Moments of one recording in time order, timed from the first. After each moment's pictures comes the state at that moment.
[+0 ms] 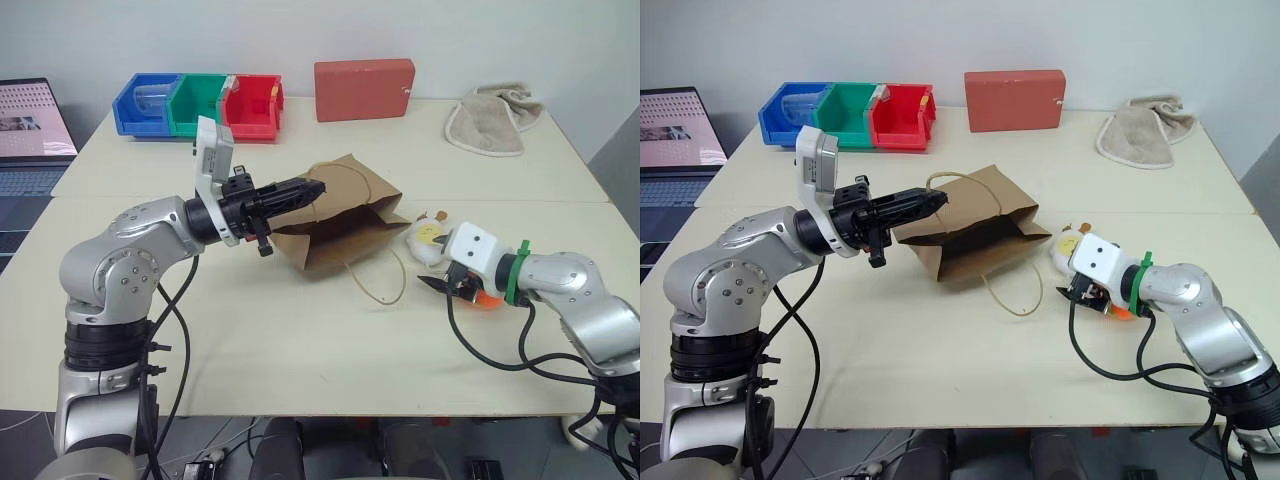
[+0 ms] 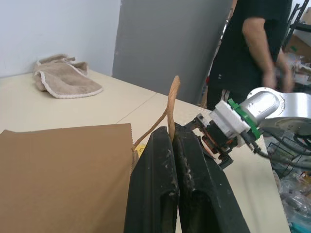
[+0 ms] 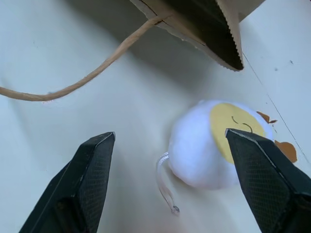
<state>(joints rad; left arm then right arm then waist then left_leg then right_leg) -0.64 0.61 0.14 -0.20 -0.86 0.80 -0.86 -0.39 -0.83 0.23 -0.29 0.05 0.50 0.75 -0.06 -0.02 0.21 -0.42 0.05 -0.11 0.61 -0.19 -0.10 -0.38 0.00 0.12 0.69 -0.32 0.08</state>
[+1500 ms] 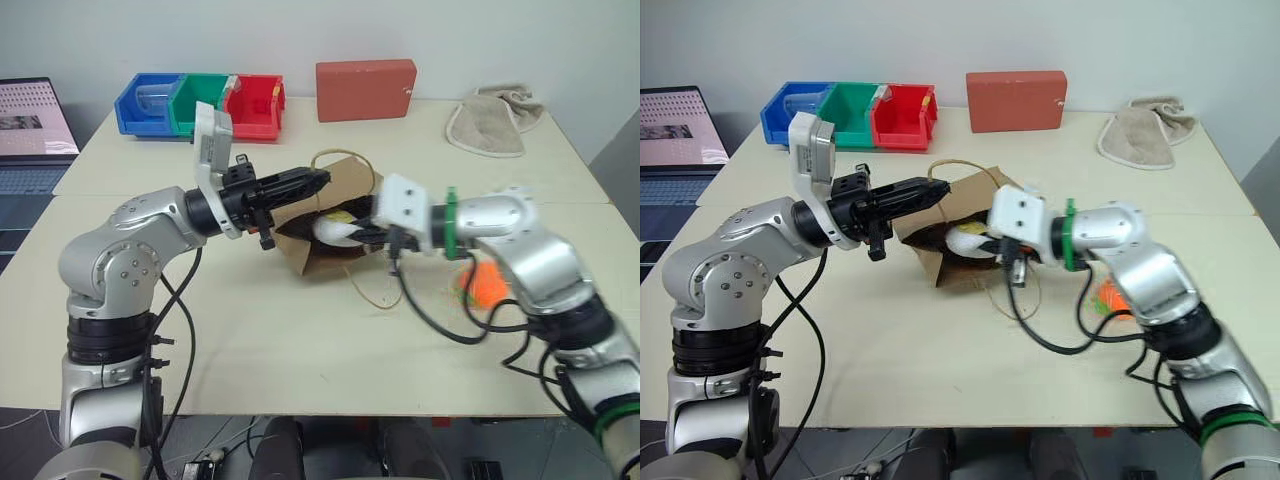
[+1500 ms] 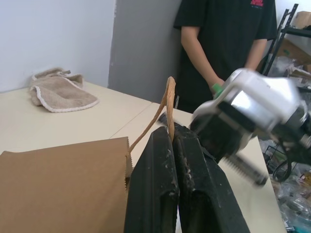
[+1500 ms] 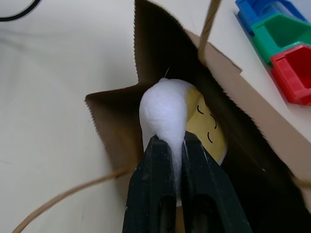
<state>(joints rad) -0.68 0.60 0.15 -0.20 -0.88 0.80 -0.87 -0.82 -0.54 0.42 -0.17 0.09 0.51 0.91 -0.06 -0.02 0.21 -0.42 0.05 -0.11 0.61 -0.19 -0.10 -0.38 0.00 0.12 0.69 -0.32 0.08</state>
